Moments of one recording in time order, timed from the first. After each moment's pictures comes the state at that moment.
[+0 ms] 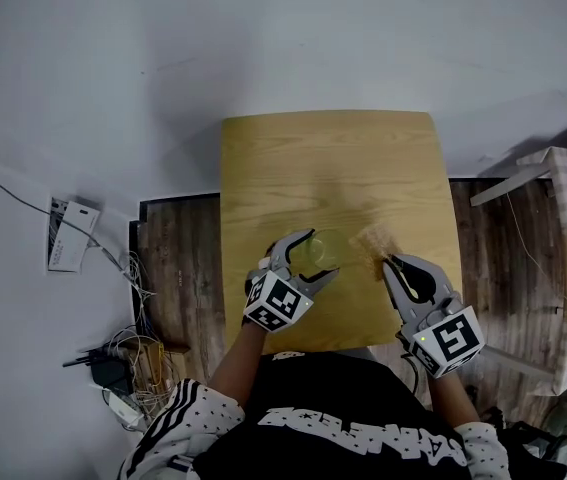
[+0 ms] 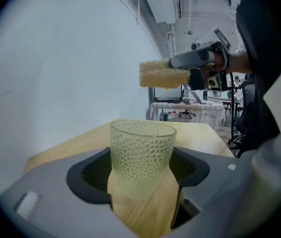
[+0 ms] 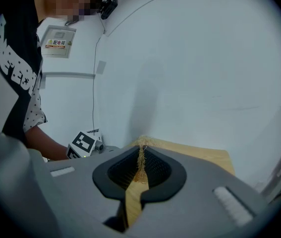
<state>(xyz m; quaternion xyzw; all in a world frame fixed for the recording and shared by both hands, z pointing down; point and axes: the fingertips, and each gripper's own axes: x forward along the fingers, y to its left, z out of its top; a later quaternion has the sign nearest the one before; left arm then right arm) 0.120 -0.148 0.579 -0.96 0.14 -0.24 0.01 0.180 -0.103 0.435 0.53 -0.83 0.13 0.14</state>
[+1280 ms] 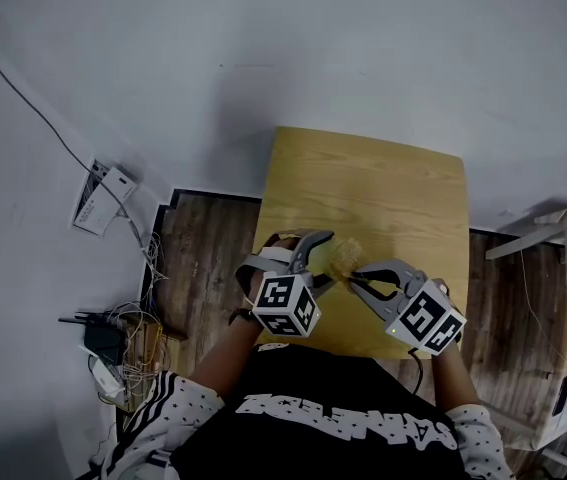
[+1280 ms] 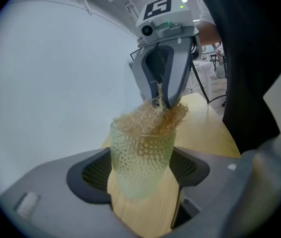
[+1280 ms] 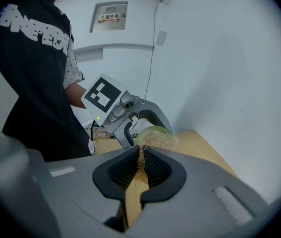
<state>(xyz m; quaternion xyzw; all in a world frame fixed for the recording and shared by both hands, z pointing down) 0.077 -0.141 0.506 -0.89 0.12 -0.38 0.21 0.074 -0.094 0.454 0.21 -0.92 0.05 0.33</state>
